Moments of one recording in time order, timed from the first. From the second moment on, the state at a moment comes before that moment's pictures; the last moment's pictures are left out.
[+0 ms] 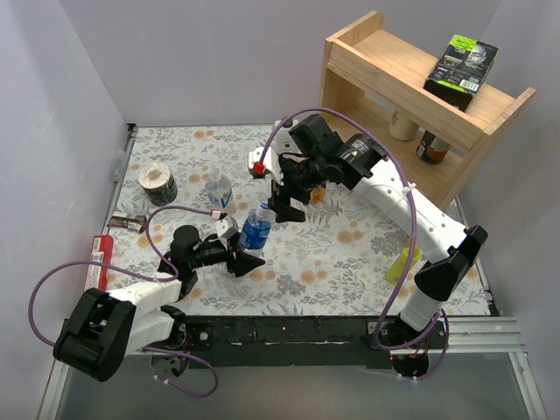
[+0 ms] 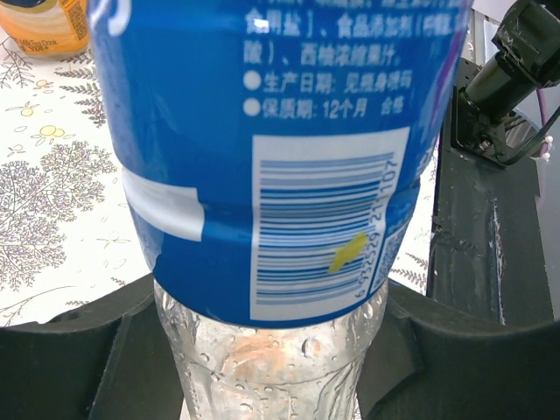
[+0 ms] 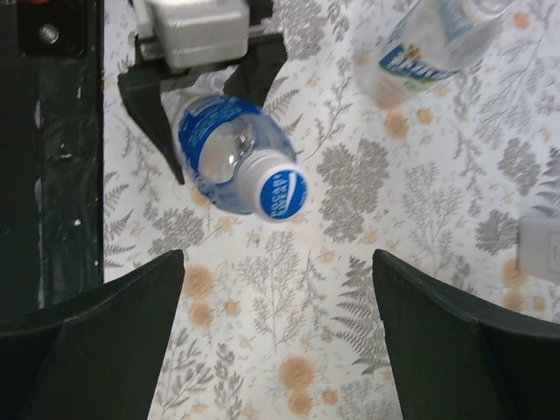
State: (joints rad) left arm -0.39 1.11 0.17 0.75 0.87 -0.12; right arm 0.86 1.67 1.91 -1.16 -0.50 -0.65
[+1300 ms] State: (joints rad) left arm -0.39 1.11 0.17 0.75 0.90 -0.12; right arm 0.90 1.65 1.76 -1.01 -0.60 -0.68
